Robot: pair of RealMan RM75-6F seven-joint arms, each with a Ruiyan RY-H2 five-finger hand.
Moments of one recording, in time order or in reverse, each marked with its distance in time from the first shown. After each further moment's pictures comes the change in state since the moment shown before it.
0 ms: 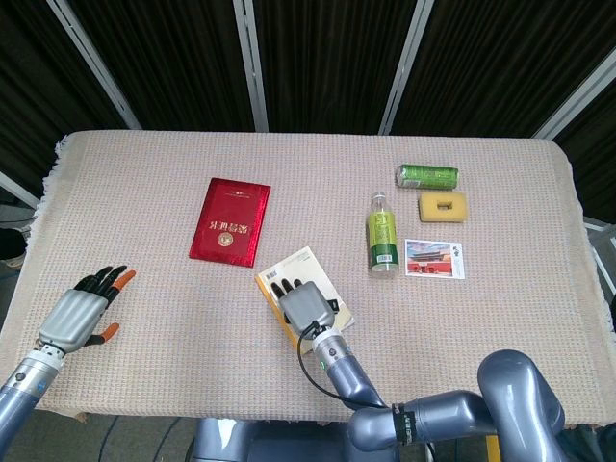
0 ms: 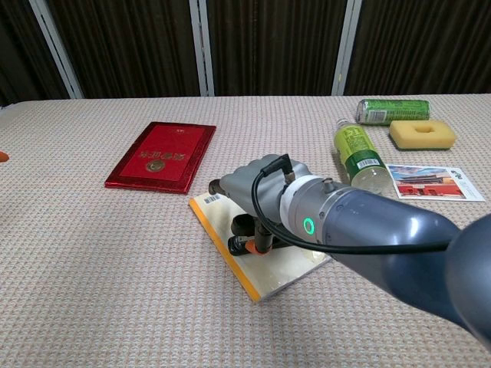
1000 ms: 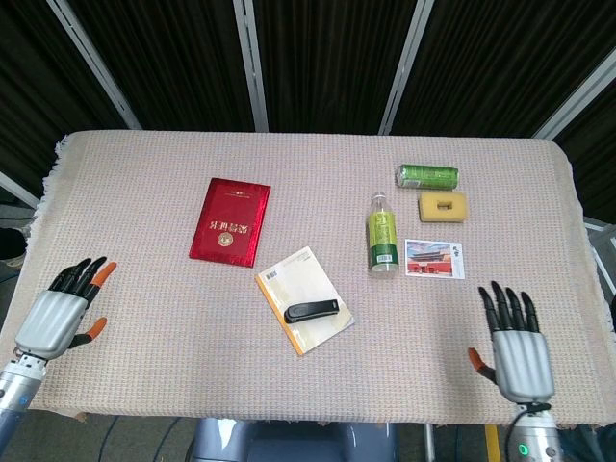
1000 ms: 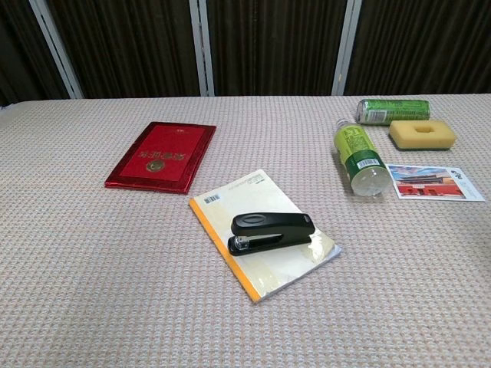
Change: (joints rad) left arm 0.087 0.015 -0.016 -0.036 0.056 0.216 0.039; right arm -0.692 0.548 -0.591 -0.210 -0.718 0.792 0.740
